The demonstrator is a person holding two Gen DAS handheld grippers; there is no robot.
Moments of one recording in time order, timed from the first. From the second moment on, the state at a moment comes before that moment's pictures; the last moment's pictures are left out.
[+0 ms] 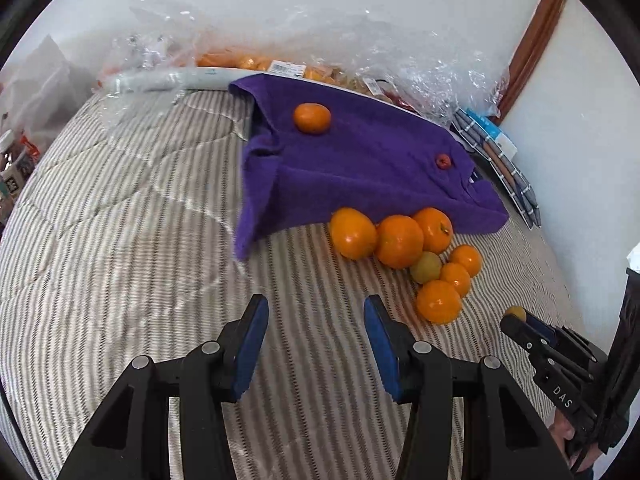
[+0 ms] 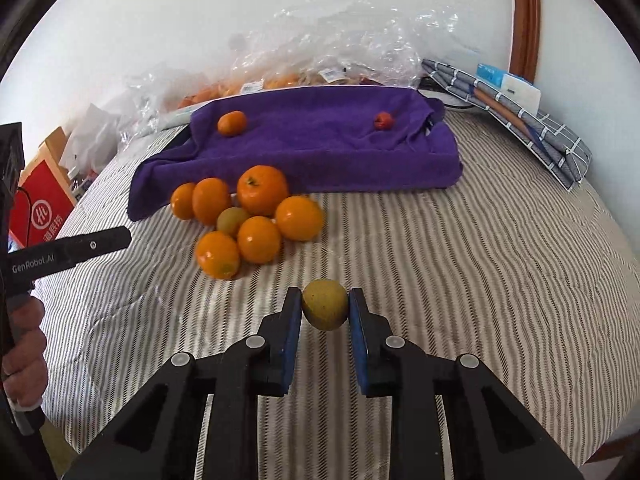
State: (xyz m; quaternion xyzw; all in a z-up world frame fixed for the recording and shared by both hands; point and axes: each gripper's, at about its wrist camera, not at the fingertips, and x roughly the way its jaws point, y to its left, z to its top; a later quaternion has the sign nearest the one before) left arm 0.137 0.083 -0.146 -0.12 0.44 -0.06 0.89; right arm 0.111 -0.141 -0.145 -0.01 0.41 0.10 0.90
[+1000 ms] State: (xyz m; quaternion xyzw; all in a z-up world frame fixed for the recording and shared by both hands) left arm 0.199 0.055 -0.159 -0.14 0.44 -0.03 0.88; right arm 0.151 -0.184 -0.149 -0.02 0.40 0.09 0.91
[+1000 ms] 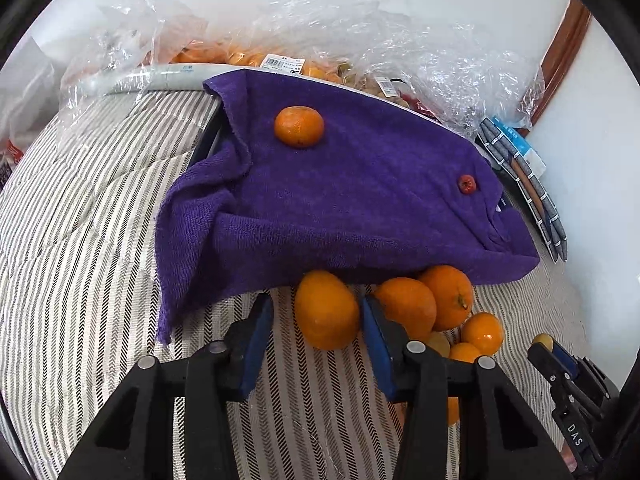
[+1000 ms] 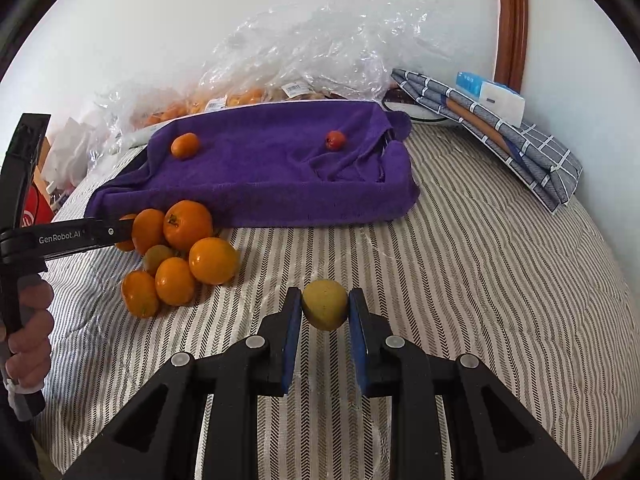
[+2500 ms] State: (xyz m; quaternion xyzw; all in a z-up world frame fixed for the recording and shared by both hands) left arm 0.112 0.093 -0.064 -0.16 0.38 0.01 0.91; right arm 0.115 -0.161 -0.058 -0.02 0.34 0.11 0.94
